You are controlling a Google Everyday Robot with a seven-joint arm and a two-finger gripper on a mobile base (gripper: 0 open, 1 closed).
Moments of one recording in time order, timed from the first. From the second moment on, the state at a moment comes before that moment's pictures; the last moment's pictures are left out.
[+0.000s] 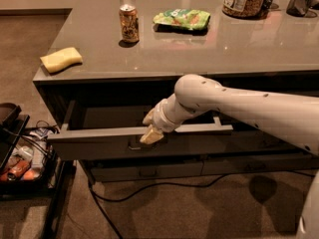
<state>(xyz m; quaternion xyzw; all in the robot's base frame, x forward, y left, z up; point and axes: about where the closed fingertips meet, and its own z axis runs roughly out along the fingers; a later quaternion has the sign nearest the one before) 0.595 0.029 0.657 -0.65 0.69 0.14 0.28</state>
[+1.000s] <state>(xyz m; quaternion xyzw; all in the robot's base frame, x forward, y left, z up) 0.632 0.031 0.644 -0.65 0.68 0.16 0.30</state>
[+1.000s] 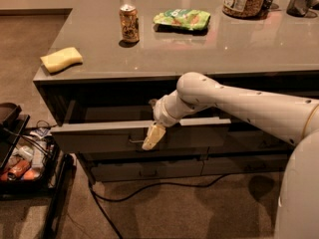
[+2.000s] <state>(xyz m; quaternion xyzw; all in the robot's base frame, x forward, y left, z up) 0.650 0.040 0.639 -0.64 0.68 0.16 0.32</state>
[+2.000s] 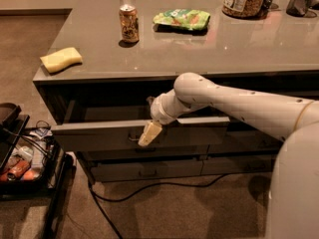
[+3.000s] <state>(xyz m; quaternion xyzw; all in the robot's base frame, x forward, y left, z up) 0.701 0.044 0.637 -0.62 0.69 0.15 0.34</state>
